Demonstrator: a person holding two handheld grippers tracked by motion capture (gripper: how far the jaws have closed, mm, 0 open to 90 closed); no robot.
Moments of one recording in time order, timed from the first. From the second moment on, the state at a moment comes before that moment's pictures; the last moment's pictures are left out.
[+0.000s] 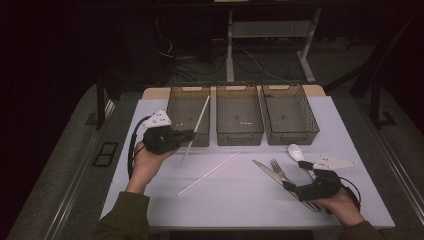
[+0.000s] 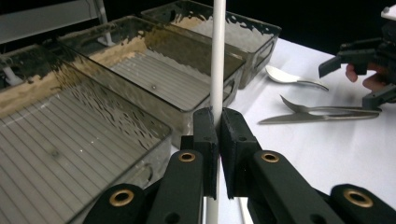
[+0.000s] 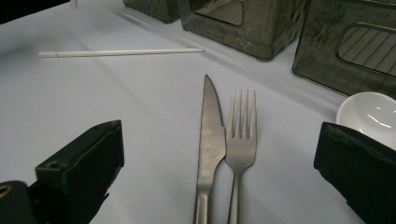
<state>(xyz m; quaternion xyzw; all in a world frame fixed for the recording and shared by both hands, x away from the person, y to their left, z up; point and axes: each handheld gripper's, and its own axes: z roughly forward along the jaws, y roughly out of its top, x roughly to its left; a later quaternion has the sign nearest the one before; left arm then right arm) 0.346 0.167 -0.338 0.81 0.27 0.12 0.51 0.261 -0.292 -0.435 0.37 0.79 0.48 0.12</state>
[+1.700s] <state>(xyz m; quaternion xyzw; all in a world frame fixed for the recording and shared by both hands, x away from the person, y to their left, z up) 0.470 0.175 -0.333 0.82 0.36 0.14 0.43 0.260 -0.295 -0.434 0.37 0.78 0.49 0.12</state>
